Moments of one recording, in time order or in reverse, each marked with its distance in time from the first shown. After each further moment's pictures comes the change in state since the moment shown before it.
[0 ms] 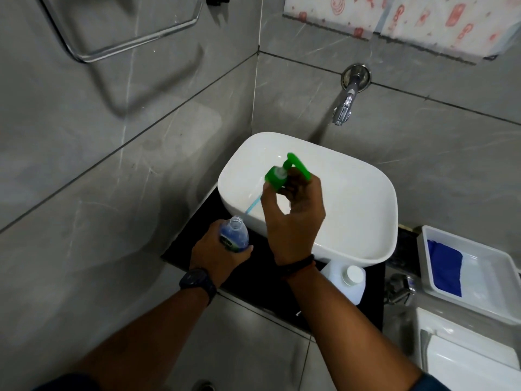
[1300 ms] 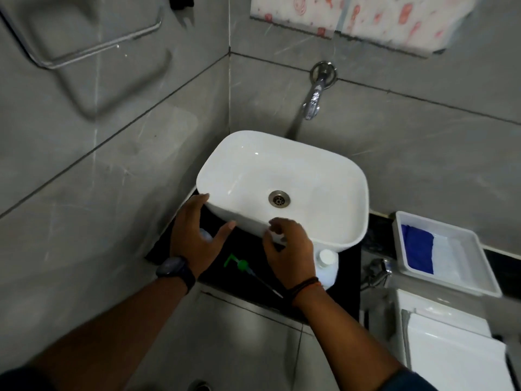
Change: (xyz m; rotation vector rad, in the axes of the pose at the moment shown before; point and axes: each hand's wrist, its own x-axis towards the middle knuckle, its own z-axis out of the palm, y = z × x) left_hand -0.002 0.032 -0.031 -0.217 0.119 0.287; right_hand -0.039 0.046 -0.091 -0.660 -0.300 0.014
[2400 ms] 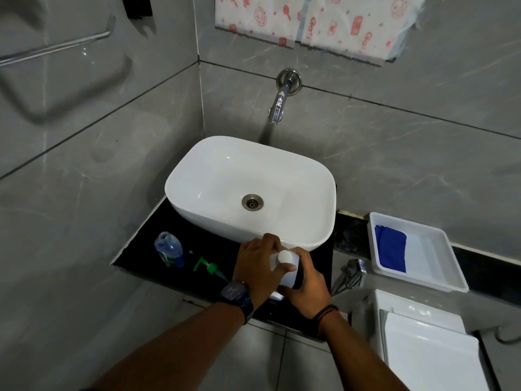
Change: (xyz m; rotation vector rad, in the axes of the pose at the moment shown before) left_hand -0.065 0.107 0.120 0.005 -0.319 0.085; right_hand -0.050 0.104 -0.081 0.162 -0.397 0.375
